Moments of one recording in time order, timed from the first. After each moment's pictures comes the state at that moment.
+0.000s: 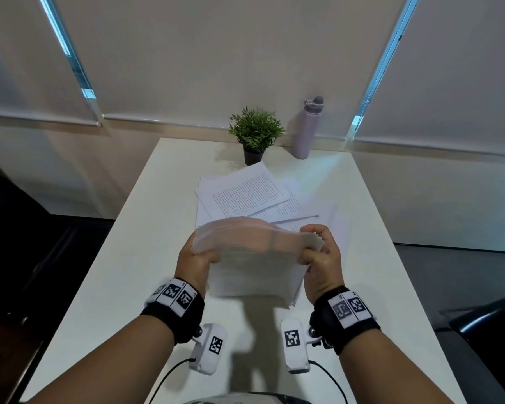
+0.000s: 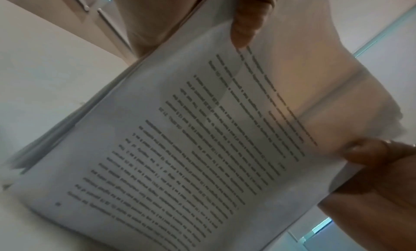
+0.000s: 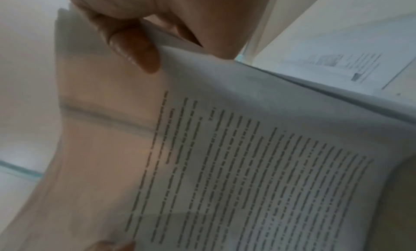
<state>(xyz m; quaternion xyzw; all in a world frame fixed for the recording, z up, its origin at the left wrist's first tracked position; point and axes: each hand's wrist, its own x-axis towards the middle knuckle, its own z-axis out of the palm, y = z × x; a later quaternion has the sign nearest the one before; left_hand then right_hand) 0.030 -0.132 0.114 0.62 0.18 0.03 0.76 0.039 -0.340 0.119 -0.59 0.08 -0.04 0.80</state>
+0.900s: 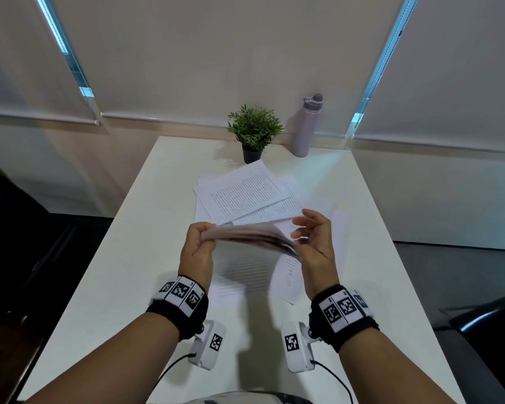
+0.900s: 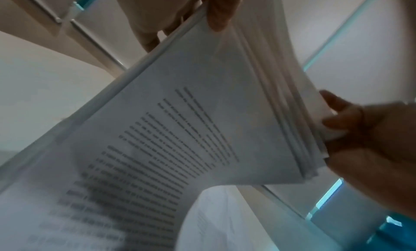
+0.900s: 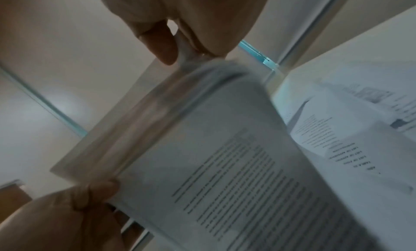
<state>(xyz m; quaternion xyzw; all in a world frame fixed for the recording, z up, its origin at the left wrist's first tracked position) 0.035 -0.146 0.109 0.67 0.13 0.11 0.73 0.044 -0.340 0.115 -0.67 -0.02 -0.10 0.74</state>
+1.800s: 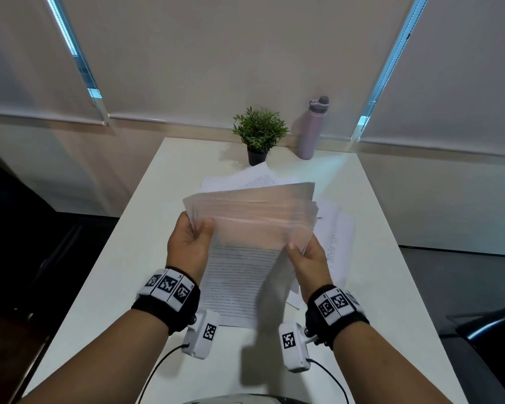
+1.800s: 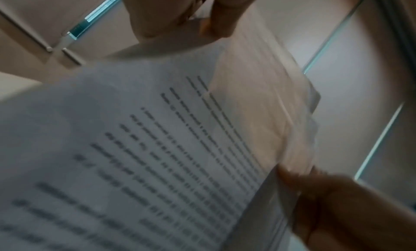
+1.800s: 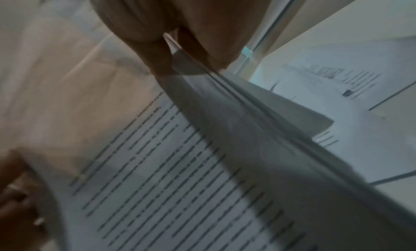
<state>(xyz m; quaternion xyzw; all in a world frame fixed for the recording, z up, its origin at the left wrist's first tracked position) 0.043 -0.126 0.132 0.69 0.11 0.16 0.70 0.058 -0.336 0.089 -0.71 0.06 0.00 0.71</state>
